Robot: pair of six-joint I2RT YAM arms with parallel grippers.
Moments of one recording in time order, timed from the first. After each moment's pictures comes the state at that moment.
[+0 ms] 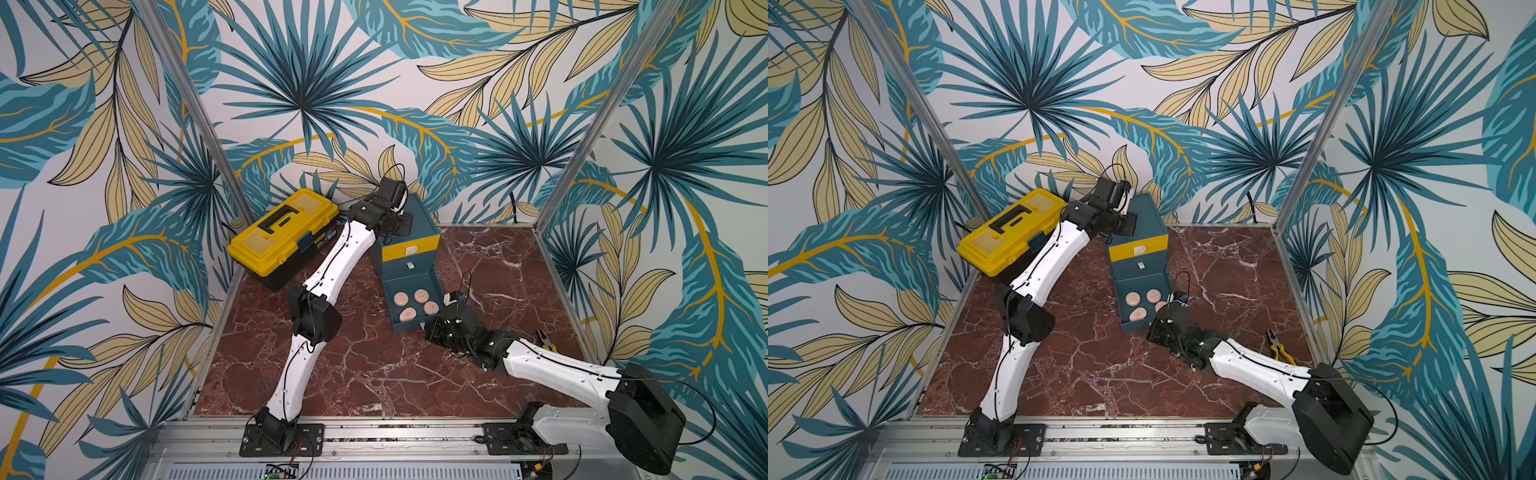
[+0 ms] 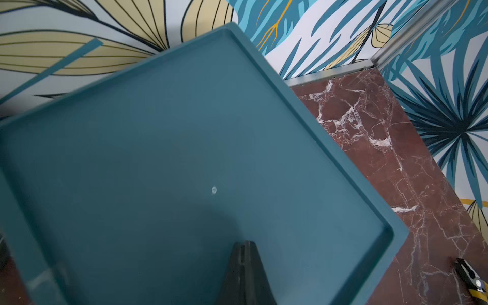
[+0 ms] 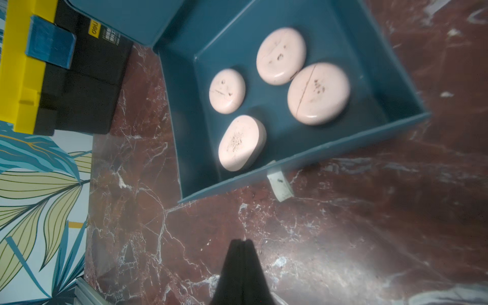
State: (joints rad) left arm -0.52 2.36 2.64 -1.03 0.02 -0.26; right arm 0.75 1.28 0.63 -0.10 0.09 0.99
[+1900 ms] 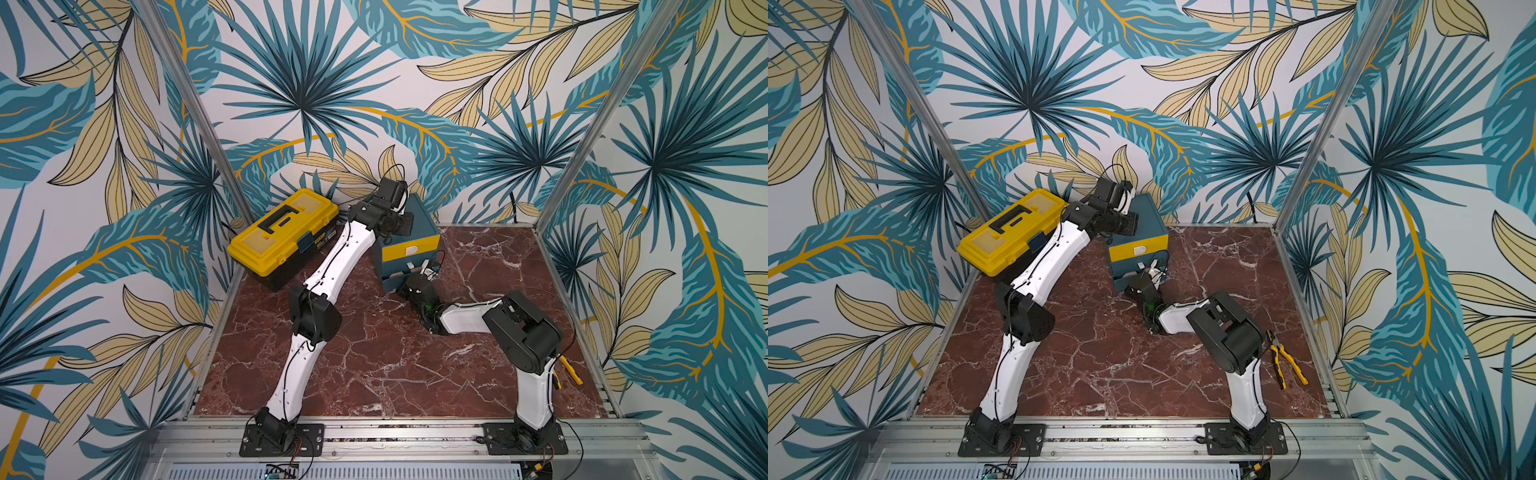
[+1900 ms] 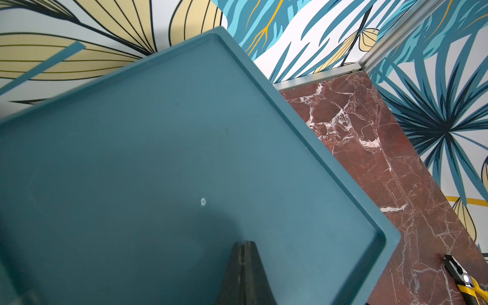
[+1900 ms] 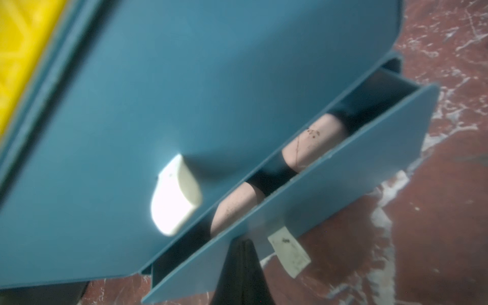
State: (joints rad) left arm -0.51 2.37 2.62 -0.98 0.07 -0.25; right arm 0.66 2.01 1.02 0.56 0.42 0.93
